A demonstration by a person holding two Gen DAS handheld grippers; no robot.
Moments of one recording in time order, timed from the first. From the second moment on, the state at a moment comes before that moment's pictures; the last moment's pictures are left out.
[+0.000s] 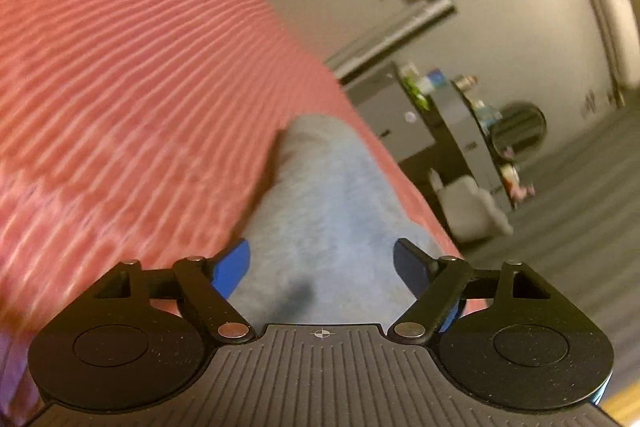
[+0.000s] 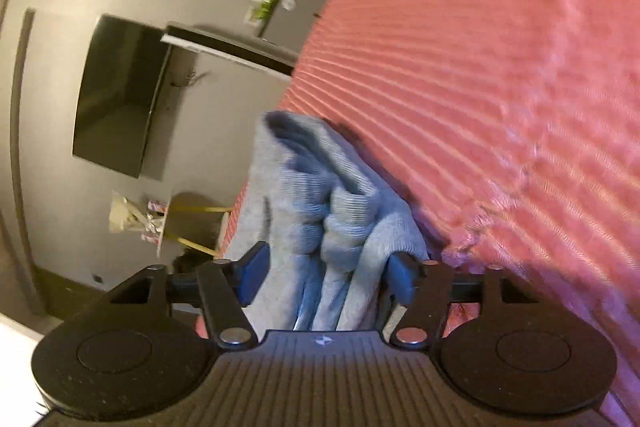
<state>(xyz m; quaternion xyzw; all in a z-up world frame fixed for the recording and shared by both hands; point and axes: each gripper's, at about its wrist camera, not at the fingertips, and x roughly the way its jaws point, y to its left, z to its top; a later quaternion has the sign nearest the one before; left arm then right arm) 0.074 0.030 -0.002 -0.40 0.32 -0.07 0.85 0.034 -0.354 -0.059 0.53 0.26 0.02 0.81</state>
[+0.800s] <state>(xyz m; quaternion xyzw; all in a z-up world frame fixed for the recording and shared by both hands) 0.089 -0.006 -0.008 -0.26 0.40 -0.03 0.88 0.055 -0.321 -0.038 0.39 0.28 -0.03 0.87</state>
